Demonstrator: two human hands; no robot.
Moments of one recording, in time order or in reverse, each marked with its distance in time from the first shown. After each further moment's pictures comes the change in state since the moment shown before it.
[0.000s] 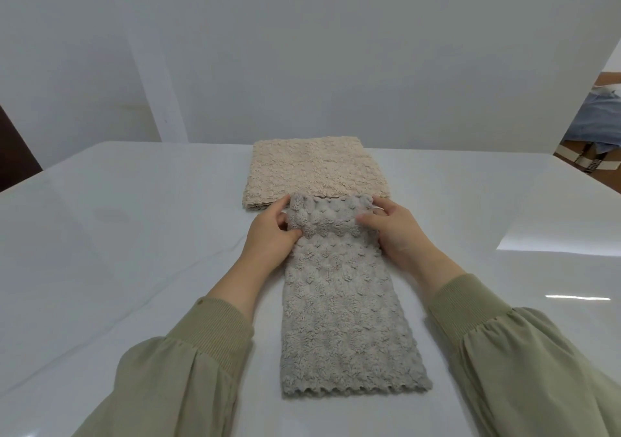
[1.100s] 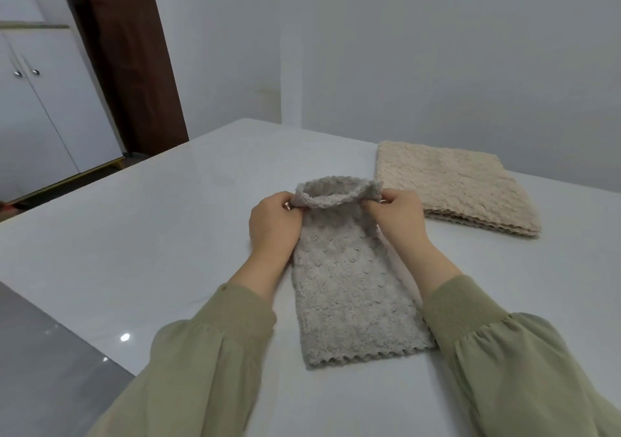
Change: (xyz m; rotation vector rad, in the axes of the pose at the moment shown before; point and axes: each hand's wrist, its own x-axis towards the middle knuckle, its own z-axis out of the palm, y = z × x) left_hand -0.035 -0.055 -0.146 0.221 0.637 -0.114; right_hand 0.017 0.032 0.186 -0.624 -0.070 -0.364
